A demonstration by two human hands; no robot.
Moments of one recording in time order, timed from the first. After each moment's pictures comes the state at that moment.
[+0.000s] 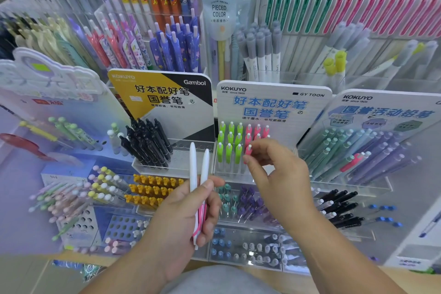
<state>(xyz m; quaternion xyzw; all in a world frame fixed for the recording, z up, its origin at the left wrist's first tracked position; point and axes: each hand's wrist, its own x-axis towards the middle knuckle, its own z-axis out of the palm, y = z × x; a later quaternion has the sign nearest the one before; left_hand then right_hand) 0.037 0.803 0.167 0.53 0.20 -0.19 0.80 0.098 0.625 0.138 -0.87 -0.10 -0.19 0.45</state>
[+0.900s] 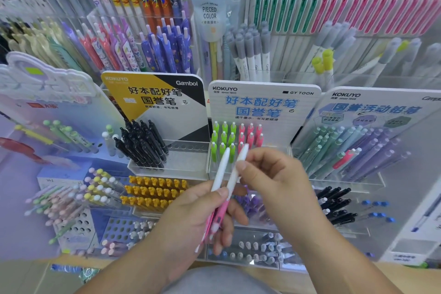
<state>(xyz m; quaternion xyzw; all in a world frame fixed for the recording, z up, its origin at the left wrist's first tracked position) 0.036 0.787 0.180 0.55 0.09 -0.26 0.79 0.068 0.627 0.188 -0.66 0.01 0.06 0.74</state>
